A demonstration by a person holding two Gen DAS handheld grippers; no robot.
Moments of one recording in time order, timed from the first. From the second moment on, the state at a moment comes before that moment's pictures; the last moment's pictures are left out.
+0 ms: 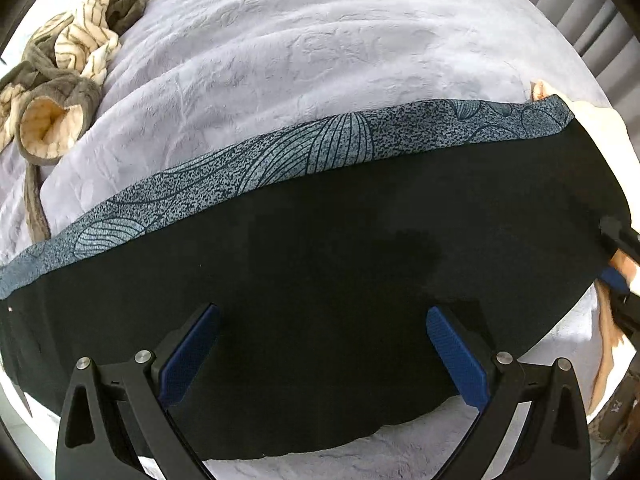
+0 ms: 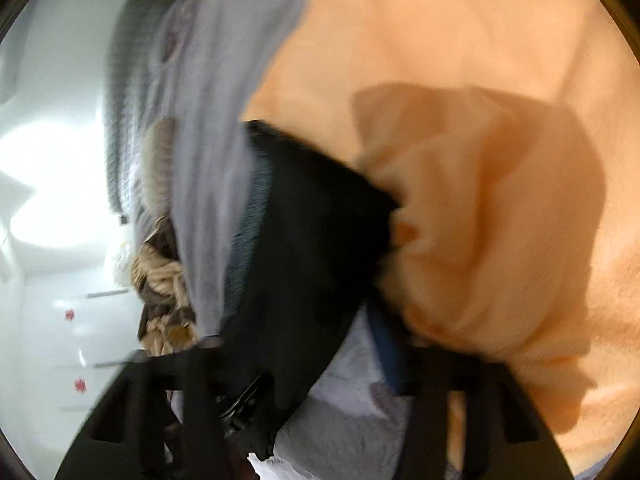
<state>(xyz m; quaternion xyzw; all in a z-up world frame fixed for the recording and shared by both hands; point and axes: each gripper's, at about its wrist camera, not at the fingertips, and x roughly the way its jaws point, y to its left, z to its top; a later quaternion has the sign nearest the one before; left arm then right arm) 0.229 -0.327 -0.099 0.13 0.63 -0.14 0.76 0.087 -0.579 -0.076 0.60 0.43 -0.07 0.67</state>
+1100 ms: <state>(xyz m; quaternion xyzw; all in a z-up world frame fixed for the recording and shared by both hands) 0.286 -0.319 -0.078 0.06 0.60 -0.08 0.80 0.131 -0.554 -0.052 0.58 0.36 0.04 0.73</state>
